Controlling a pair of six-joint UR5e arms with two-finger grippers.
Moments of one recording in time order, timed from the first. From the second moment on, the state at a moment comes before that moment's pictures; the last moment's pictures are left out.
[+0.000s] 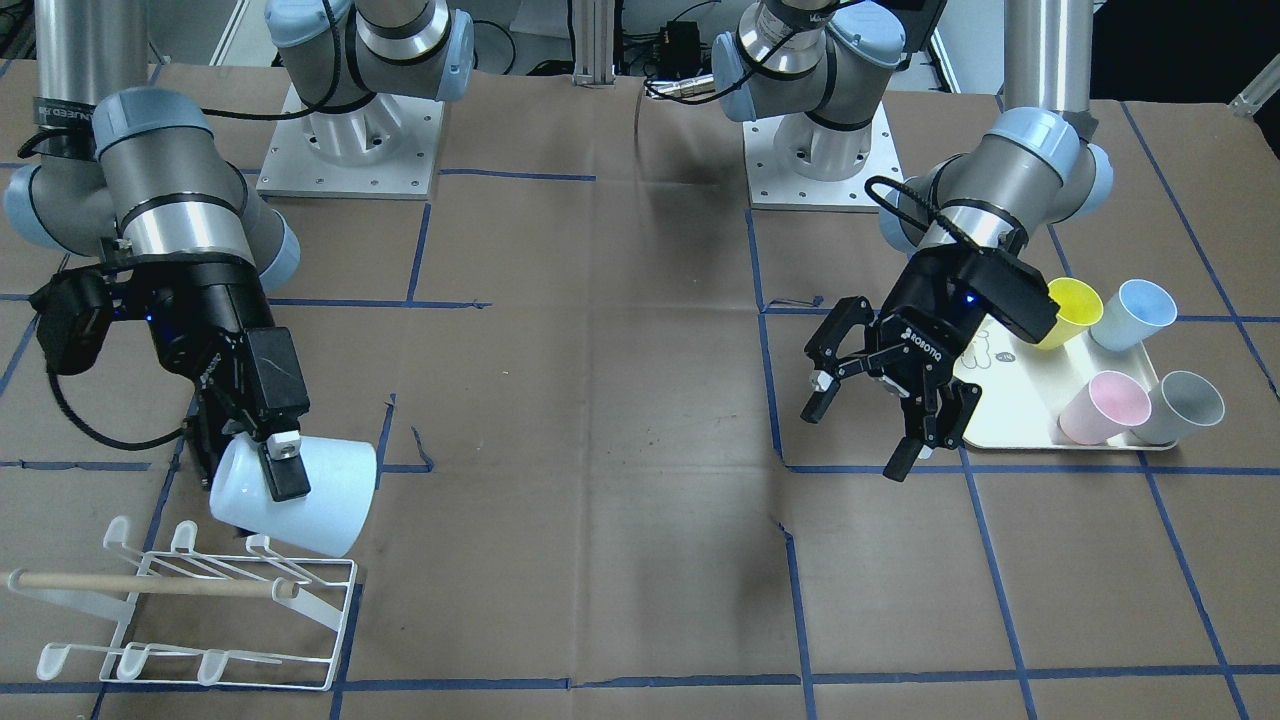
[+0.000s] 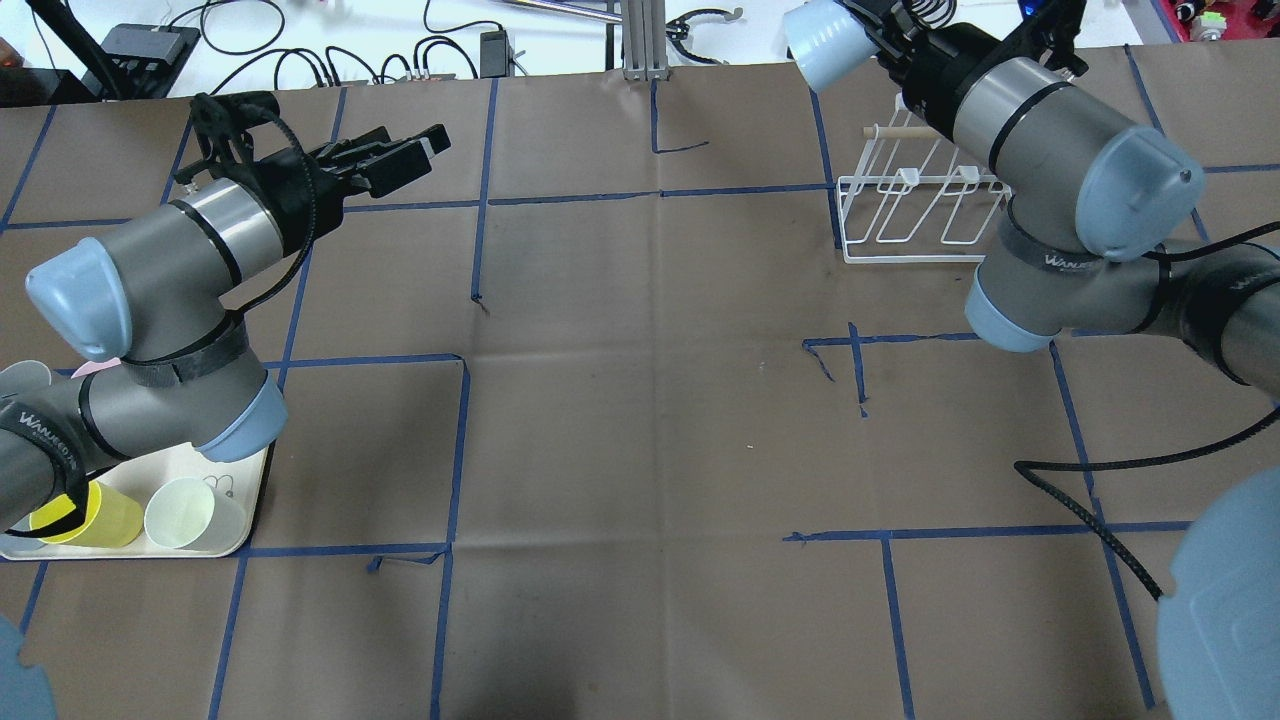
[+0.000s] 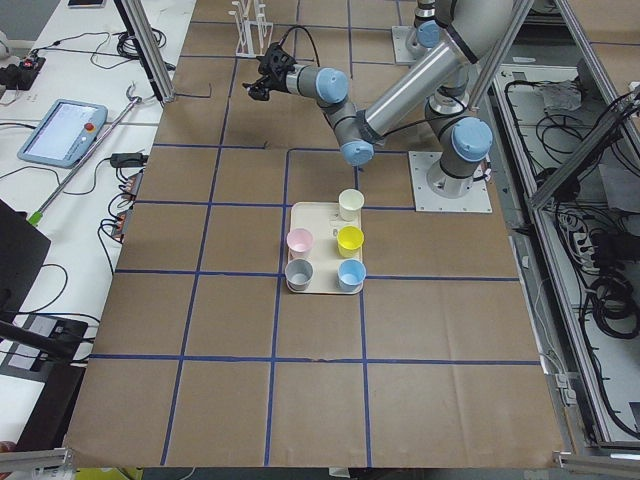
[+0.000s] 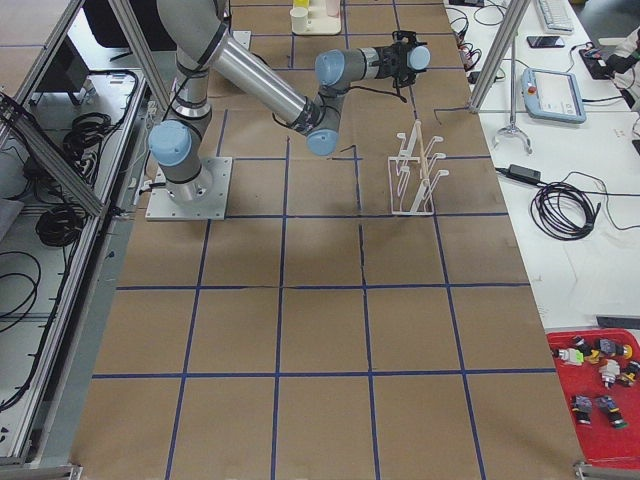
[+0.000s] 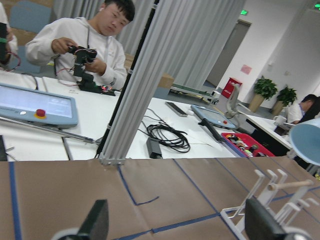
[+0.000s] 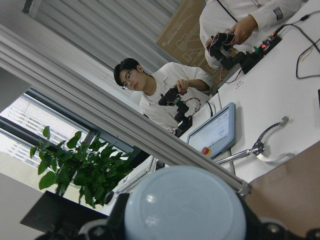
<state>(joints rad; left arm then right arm) -1.33 -1.81 -2.12 0.22 0.83 -0.05 1.41 -1.22 1.94 -3.62 -1.01 0.66</state>
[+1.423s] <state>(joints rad) -1.55 -1.60 -1.56 -1.51 1.54 -0.01 1.37 -0.96 1.75 -3.58 -1.23 0.02</state>
